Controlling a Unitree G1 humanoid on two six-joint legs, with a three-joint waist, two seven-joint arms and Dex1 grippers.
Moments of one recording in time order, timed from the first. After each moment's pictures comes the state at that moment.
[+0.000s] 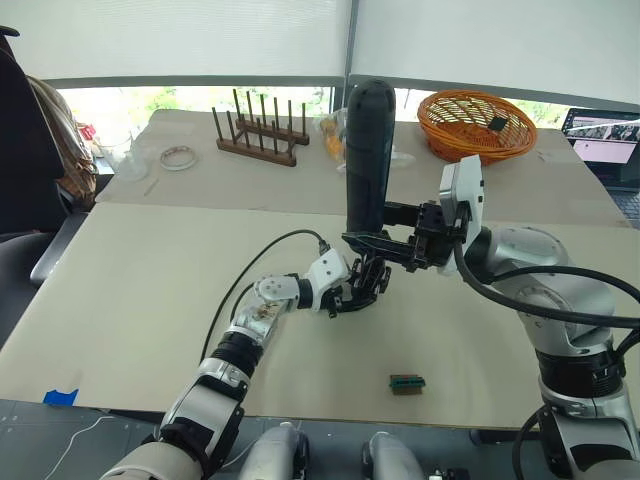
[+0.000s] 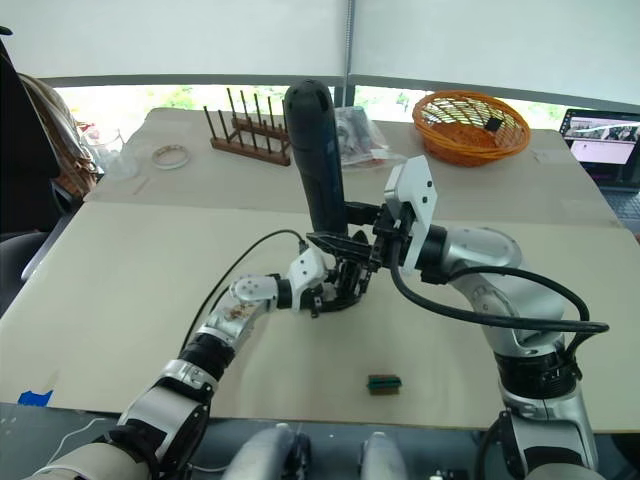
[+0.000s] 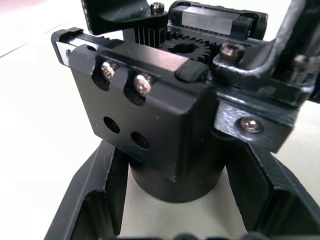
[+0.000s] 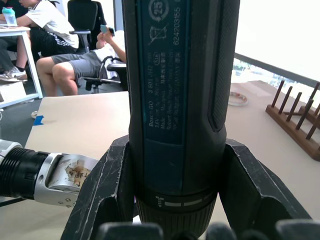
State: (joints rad) left arm -0.68 0.12 -0.25 0.65 -0.04 -0.09 -0.95; right arm -0.57 -0.59 0.02 -0.37 0.64 0.61 0.83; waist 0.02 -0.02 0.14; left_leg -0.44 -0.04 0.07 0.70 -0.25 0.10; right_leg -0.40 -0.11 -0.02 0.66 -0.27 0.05
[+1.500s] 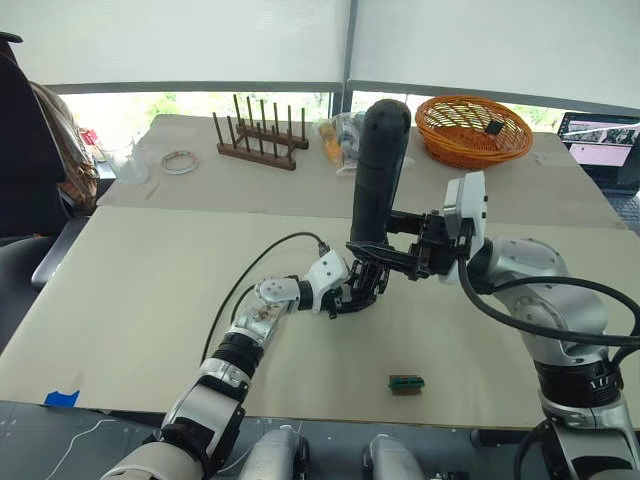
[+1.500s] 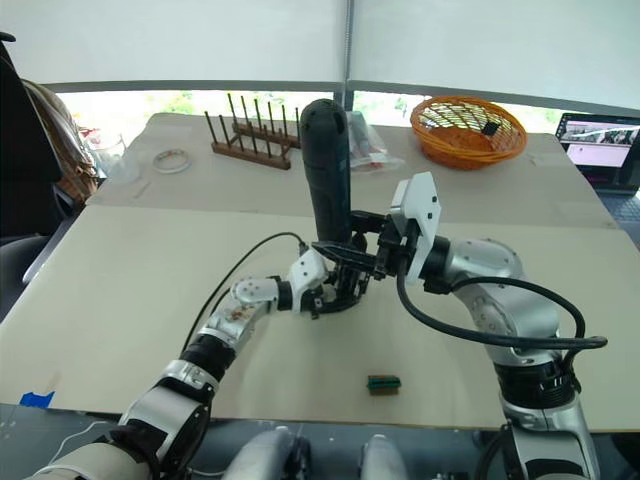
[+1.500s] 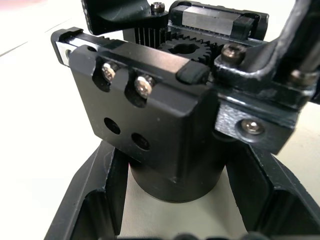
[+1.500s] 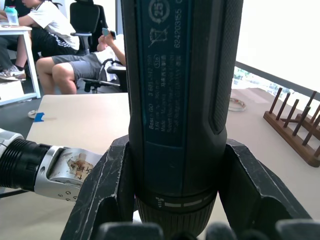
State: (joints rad) left arm -0.68 0.13 -0.25 0.67 -0.04 -0.09 -0.94; right arm -0.52 -0.58 0.01 -0.36 0.62 0.51 0.86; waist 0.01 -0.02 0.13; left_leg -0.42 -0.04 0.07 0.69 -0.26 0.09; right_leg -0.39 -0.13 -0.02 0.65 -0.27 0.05
